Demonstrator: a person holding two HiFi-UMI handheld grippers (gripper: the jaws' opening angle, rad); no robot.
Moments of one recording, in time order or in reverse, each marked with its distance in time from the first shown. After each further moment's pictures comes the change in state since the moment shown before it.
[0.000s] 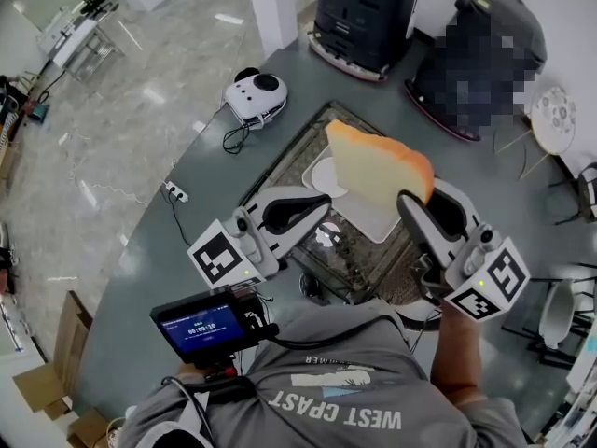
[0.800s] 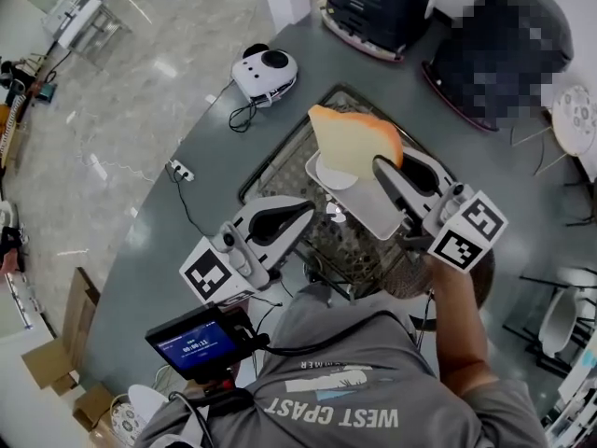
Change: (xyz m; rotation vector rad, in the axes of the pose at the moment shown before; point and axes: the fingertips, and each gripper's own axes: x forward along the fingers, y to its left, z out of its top) left arm 0.004 0.037 -0.036 -0.065 0.047 0.180; right arm 0.058 -0.108 -0.078 0.214 0.113 0.063
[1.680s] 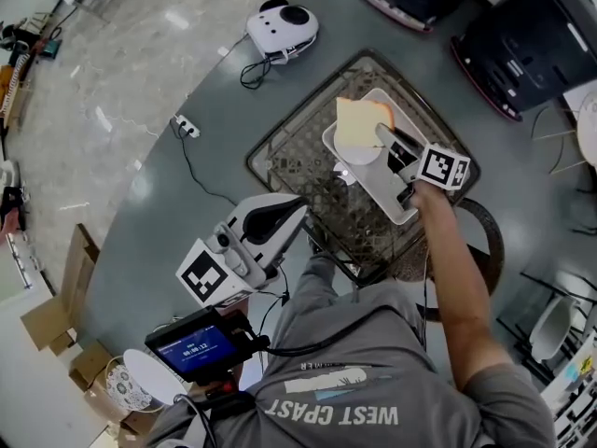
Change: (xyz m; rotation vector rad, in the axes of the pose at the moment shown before) left arm -0.047 0.030 -0.053 -0.098 0.053 0.174; right arm 0.063 -0.179 -0.210 0.567 0.196 -0.140
